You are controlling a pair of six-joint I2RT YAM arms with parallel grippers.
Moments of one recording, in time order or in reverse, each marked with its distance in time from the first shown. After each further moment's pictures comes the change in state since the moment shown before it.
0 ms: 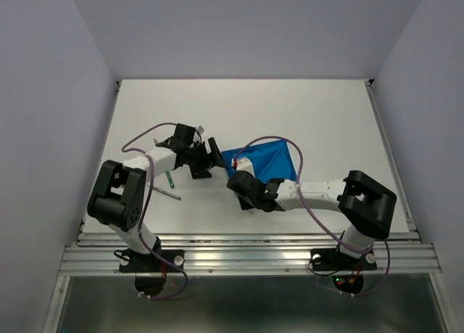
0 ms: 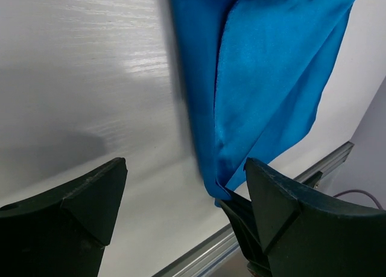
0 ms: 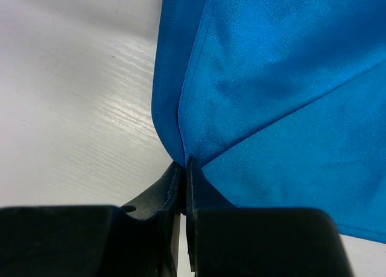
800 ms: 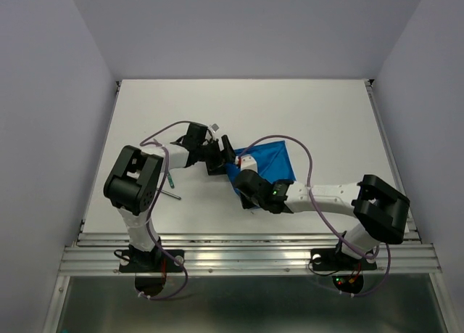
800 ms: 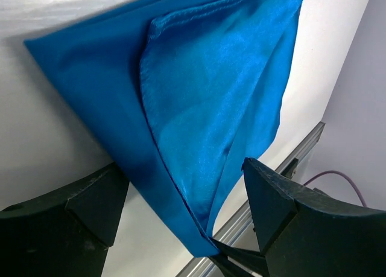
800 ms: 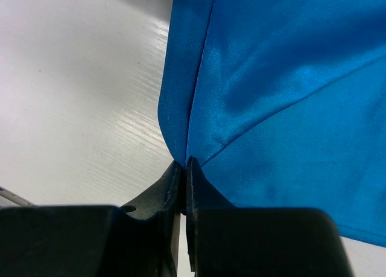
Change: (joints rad) left arm -0.070 0.184 0.035 0.252 0.138 -0.068; right arm 0.000 -0.102 -0.055 0.053 -0.019 -0.003
